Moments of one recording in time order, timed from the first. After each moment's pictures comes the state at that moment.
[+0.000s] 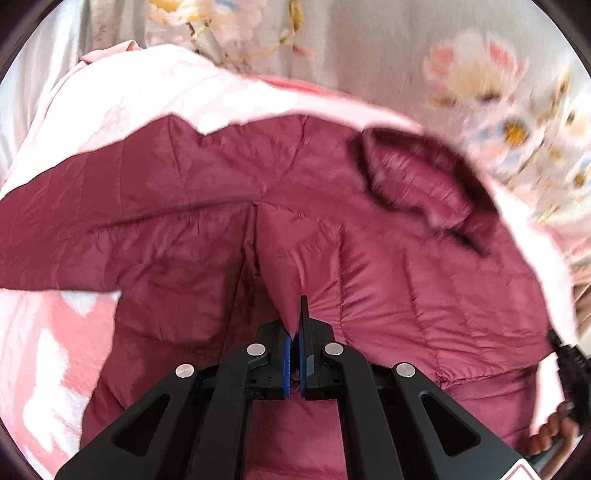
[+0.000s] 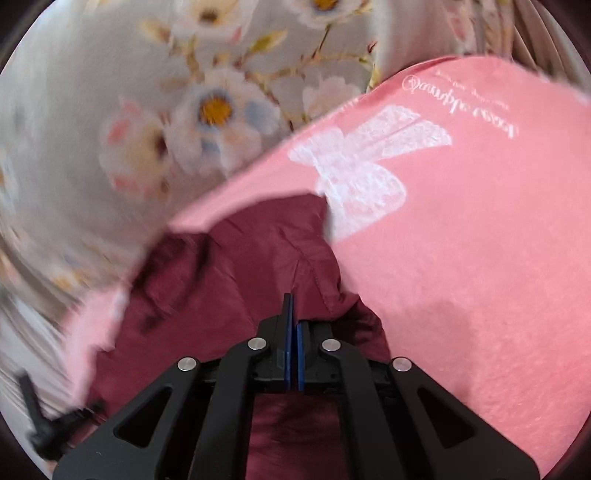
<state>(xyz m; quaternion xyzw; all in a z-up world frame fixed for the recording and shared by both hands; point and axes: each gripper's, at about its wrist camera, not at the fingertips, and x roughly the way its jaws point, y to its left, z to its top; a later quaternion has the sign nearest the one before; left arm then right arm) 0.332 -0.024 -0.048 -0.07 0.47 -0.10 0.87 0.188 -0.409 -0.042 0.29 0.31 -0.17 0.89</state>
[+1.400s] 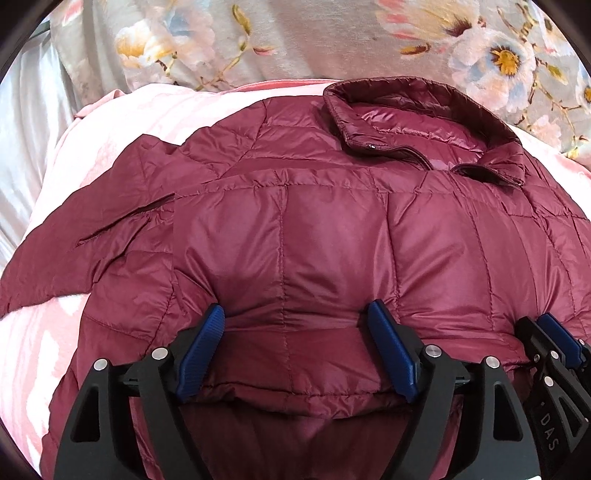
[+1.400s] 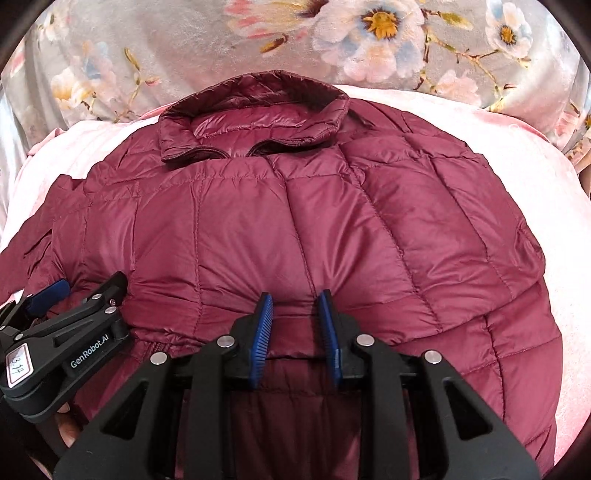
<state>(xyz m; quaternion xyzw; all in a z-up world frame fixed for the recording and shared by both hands) 0.317 -0.086 -0.073 0.05 0.42 -0.04 0.90 0.246 -0.236 -0.074 0.07 0.40 -0.13 0.91</state>
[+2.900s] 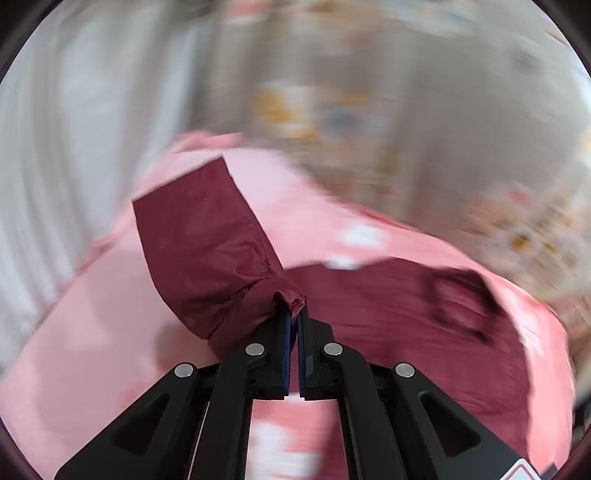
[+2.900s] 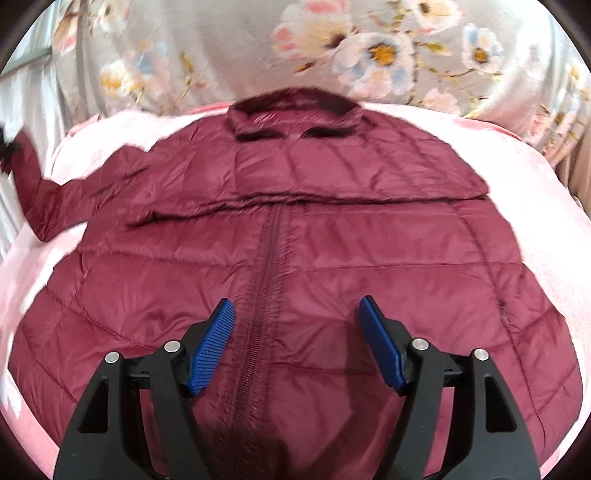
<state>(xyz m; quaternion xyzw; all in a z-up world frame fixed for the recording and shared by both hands) 0.311 0.154 0.093 -0.10 0.33 -0.09 0.93 0.110 -0.149 -0.061 0.07 0.35 -0.14 0.92</state>
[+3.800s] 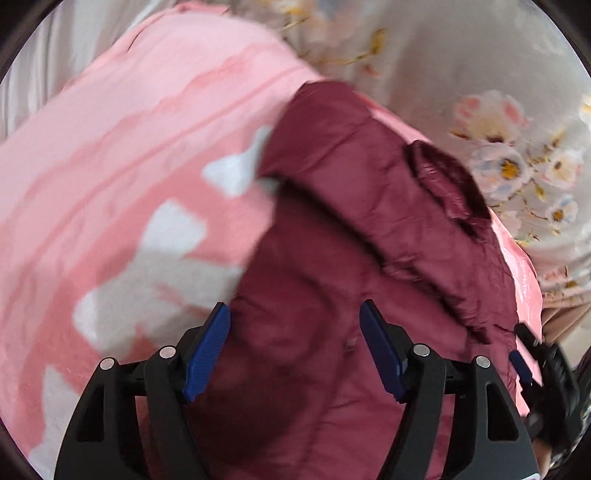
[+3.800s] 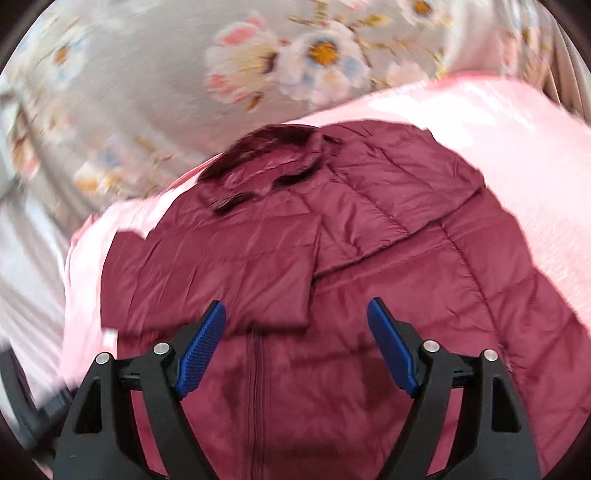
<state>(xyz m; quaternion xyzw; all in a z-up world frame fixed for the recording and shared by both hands) 0.233 0.112 -0.063 -0.19 0.46 -0.11 0.86 0.157 -0.223 -0.033 0.26 0.32 -0.12 0.90</state>
